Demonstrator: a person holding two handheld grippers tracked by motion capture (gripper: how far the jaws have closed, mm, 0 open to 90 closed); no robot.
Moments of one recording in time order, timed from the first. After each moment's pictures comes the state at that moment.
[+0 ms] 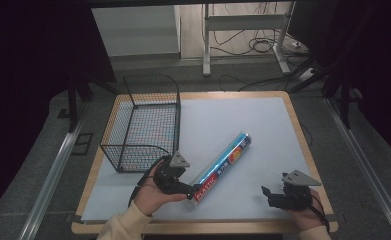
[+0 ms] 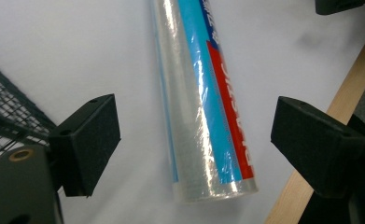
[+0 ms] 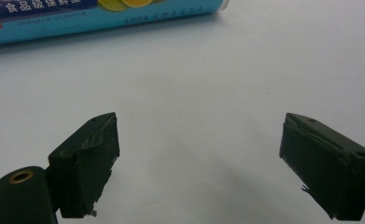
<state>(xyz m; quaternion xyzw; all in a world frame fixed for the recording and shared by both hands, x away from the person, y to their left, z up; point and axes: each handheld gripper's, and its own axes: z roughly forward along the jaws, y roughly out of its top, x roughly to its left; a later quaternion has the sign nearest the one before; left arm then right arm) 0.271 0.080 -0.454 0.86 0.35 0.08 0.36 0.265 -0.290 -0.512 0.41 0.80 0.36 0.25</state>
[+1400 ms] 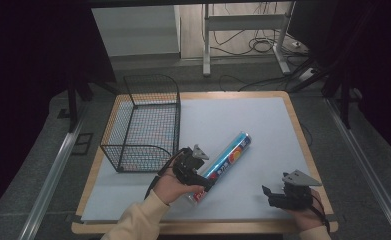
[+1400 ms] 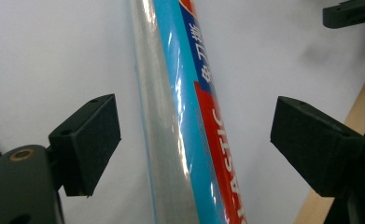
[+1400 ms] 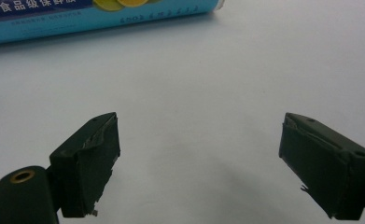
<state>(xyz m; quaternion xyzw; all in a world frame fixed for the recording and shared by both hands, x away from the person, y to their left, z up) 0.301 0.034 -0.457 0.88 0.34 0.08 0.33 0.264 -0.291 -0.512 0.42 0.80 0.36 0.25</state>
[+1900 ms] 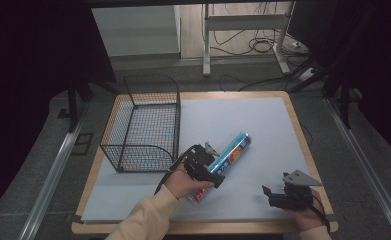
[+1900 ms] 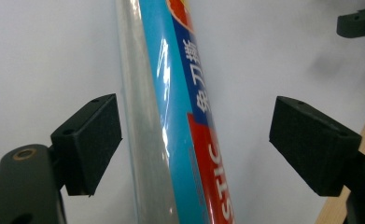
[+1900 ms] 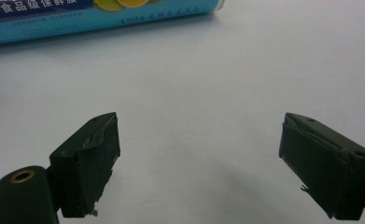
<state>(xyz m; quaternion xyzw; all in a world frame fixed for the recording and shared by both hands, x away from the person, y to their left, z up) 0.319 0.006 -0.460 0.88 0.35 0.07 0.31 0.265 -0.292 -0.512 0.42 0.80 0.36 0.25</state>
